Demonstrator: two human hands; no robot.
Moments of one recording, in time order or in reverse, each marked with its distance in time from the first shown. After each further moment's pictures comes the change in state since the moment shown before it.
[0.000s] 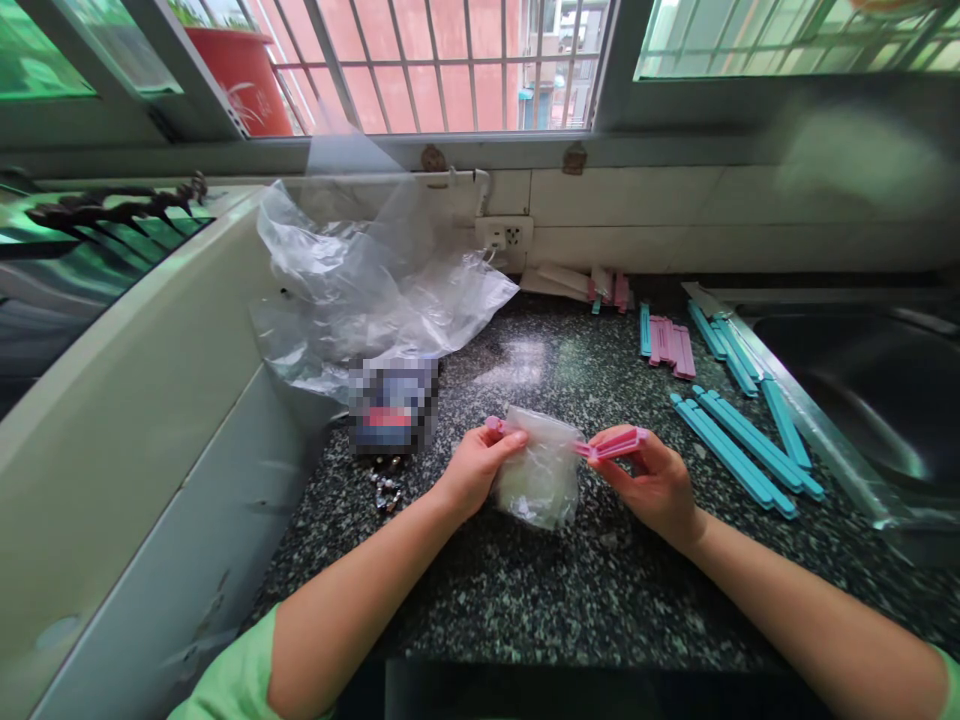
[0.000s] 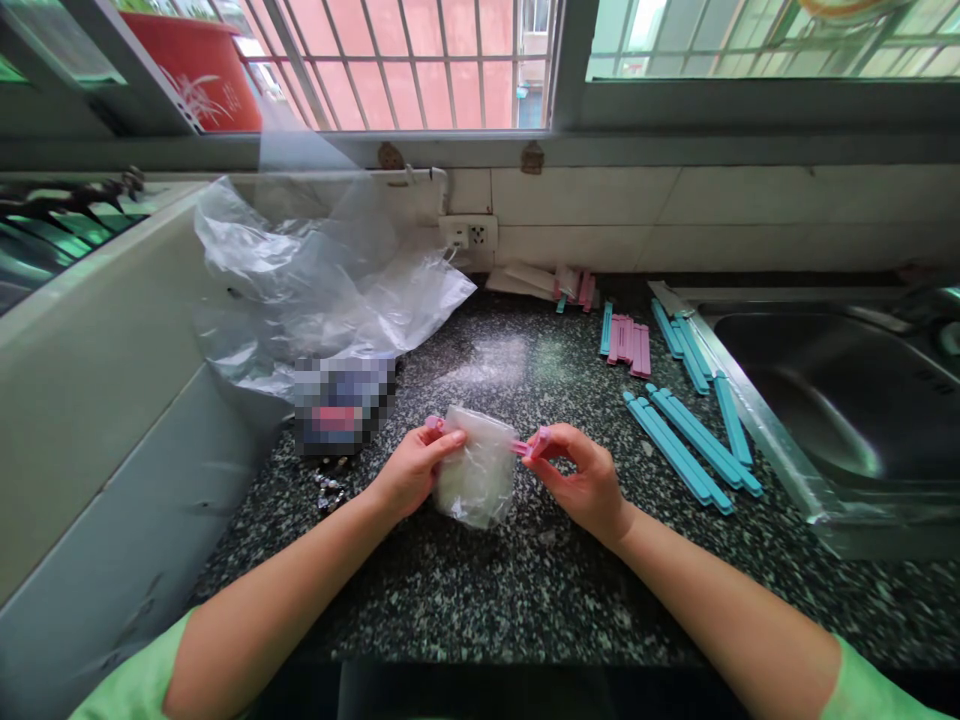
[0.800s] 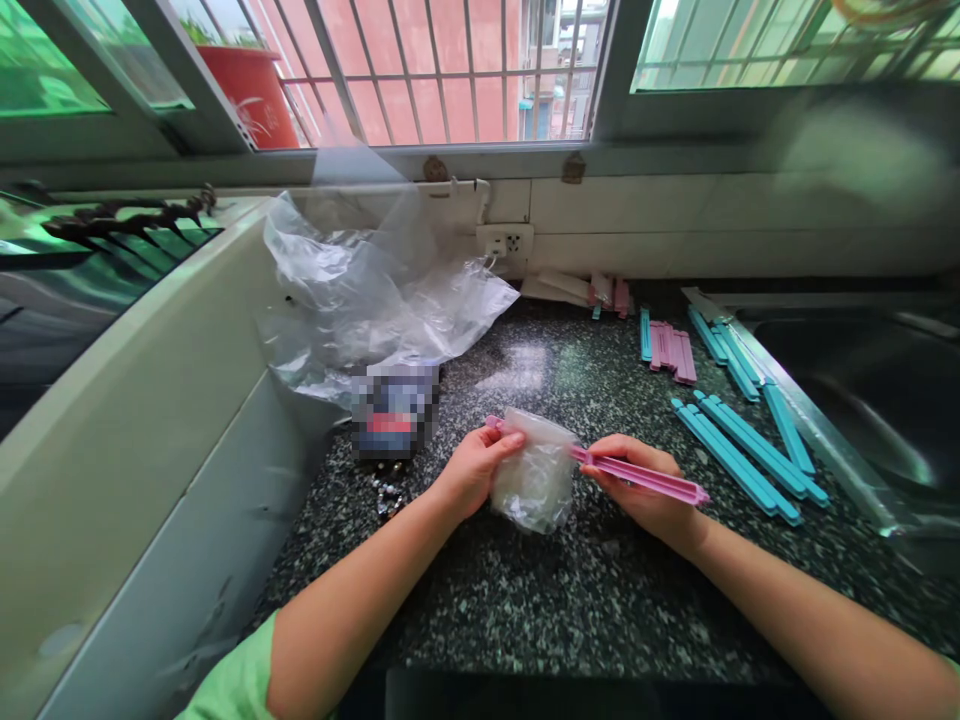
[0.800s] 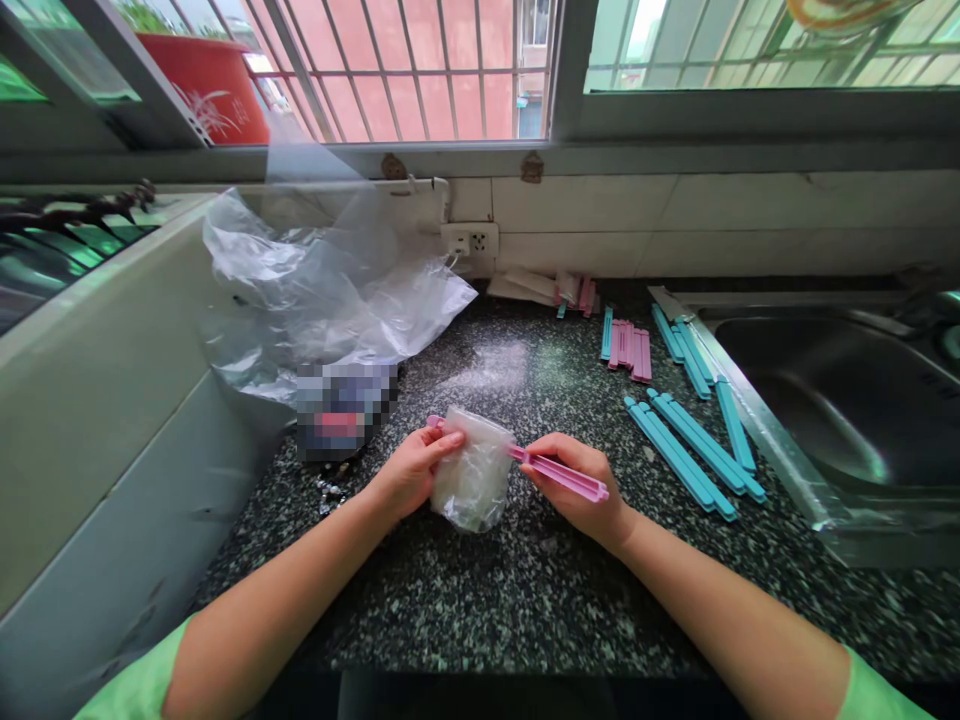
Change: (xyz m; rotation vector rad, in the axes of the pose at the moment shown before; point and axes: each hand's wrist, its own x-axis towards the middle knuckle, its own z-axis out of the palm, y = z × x) left_hand 0.003 0.007 -0.001 -0.055 -0.023 -0.087; right_hand 0.004 -0.003 -0.003 -0.095 -0.134 0.084
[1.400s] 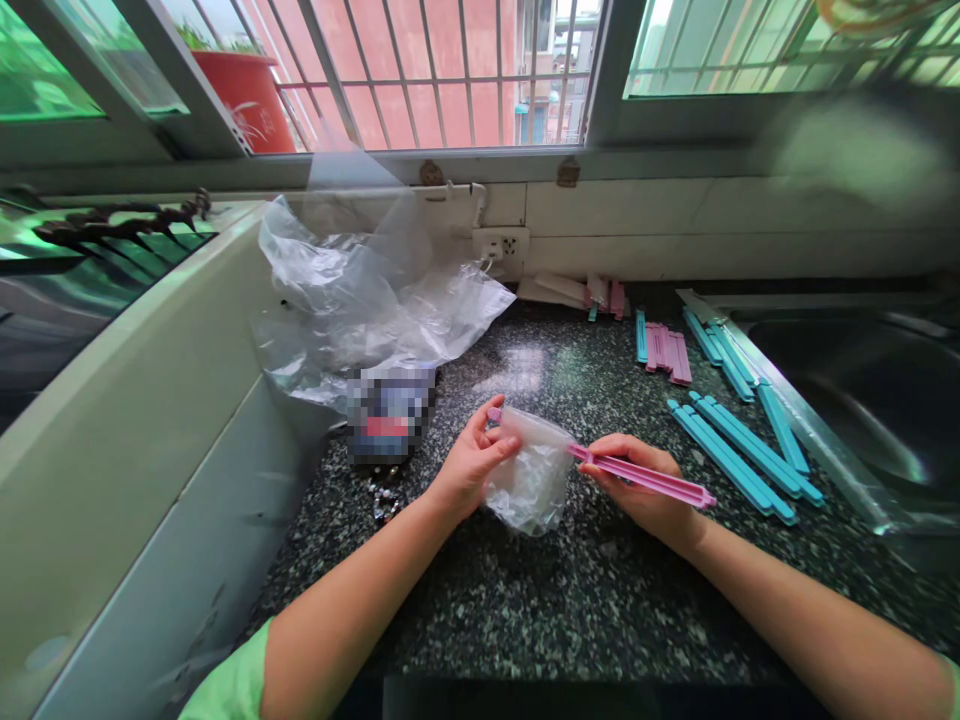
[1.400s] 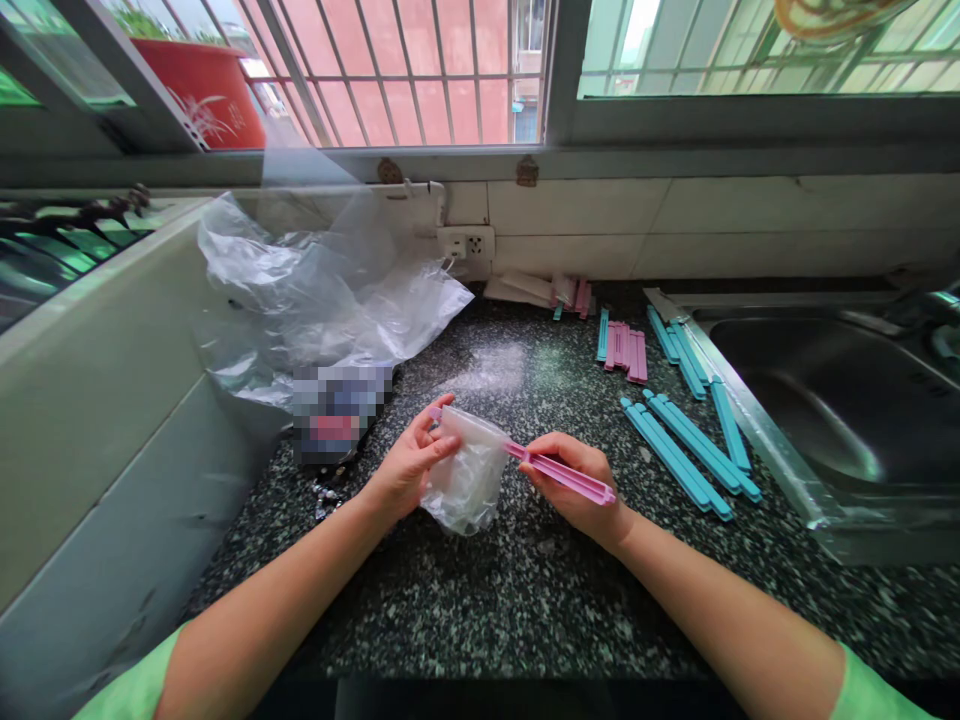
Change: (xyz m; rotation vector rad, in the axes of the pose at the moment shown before) left_hand -0.002 0.005 0.002 -0.049 -0.008 0.124; right_hand 0.001 0.000 0.000 0.053 0.043 0.048
